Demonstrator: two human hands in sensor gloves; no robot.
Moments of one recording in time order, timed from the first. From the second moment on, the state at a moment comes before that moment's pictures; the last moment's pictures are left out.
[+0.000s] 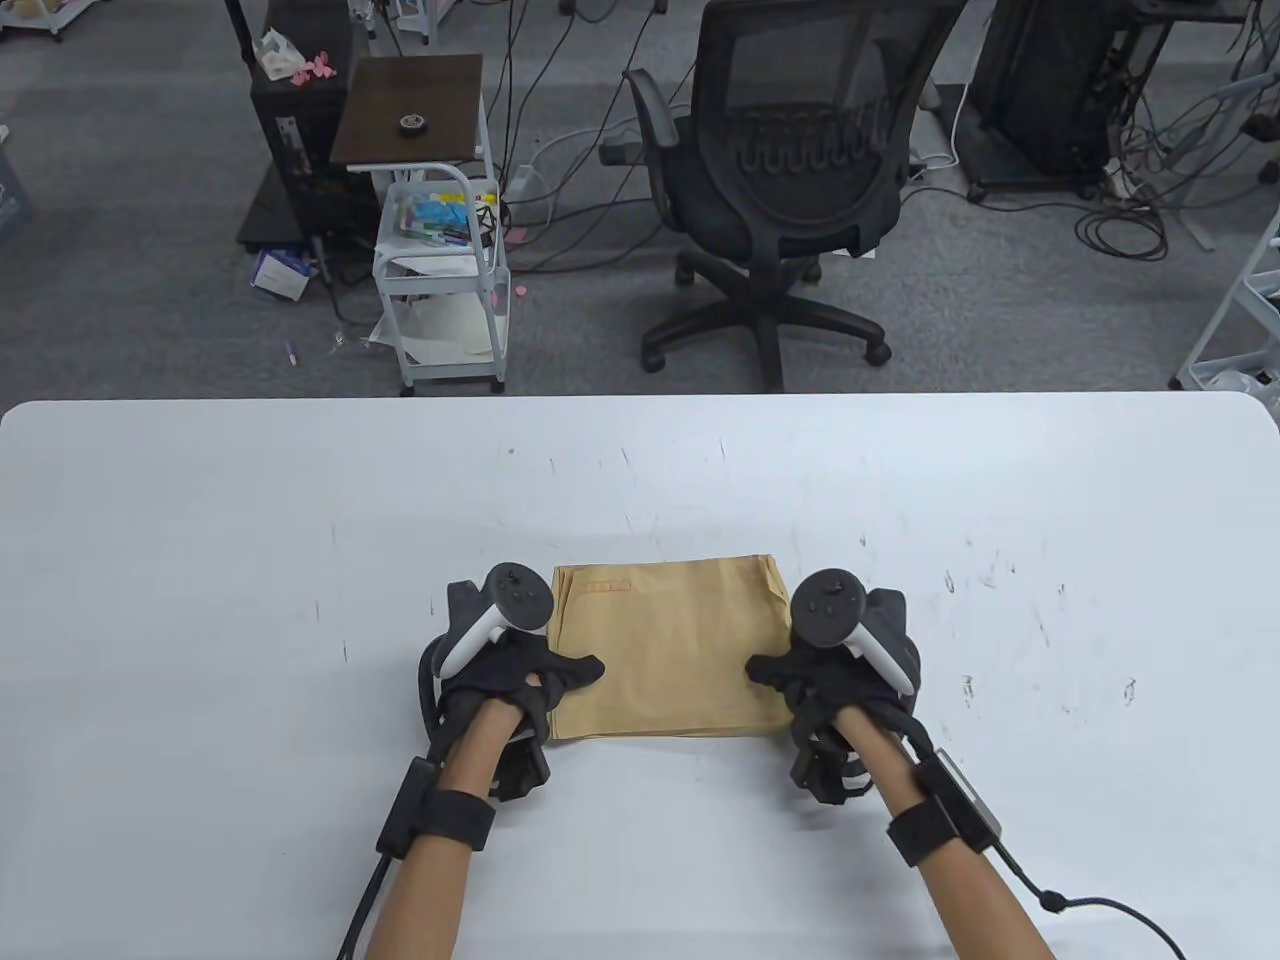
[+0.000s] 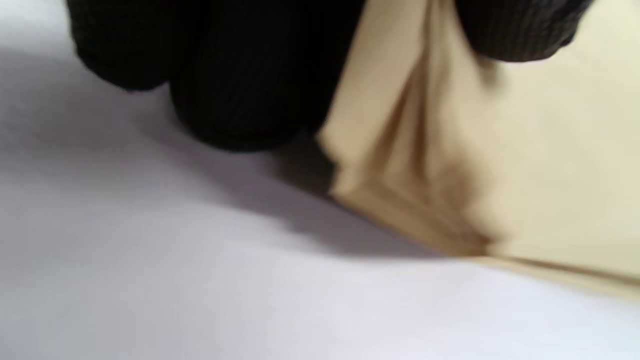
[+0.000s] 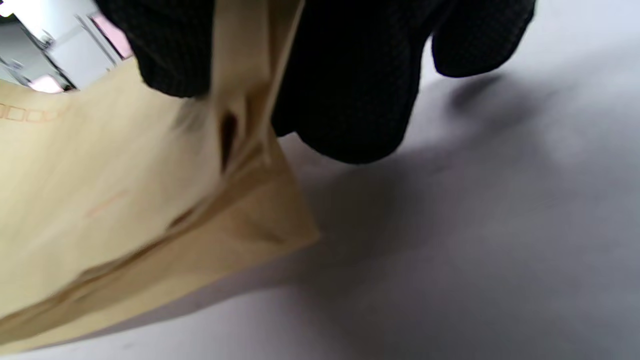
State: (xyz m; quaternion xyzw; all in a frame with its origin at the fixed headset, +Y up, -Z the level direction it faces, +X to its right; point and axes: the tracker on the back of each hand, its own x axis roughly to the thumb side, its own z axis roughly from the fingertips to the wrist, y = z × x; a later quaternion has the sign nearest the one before) left_hand -0.158 -0.768 -0.423 -0.26 0.03 0.10 0.96; right_hand 0.138 -0.762 -0.419 -0.01 0.17 0.97 0.19
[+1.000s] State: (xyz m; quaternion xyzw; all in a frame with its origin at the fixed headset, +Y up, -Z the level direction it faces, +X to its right) left_hand -0.179 -0.702 -0.319 -0.14 -0.15 -0.04 0.98; right_hand 0.123 -0.690 -0.322 0.17 0.06 0.98 -0.04
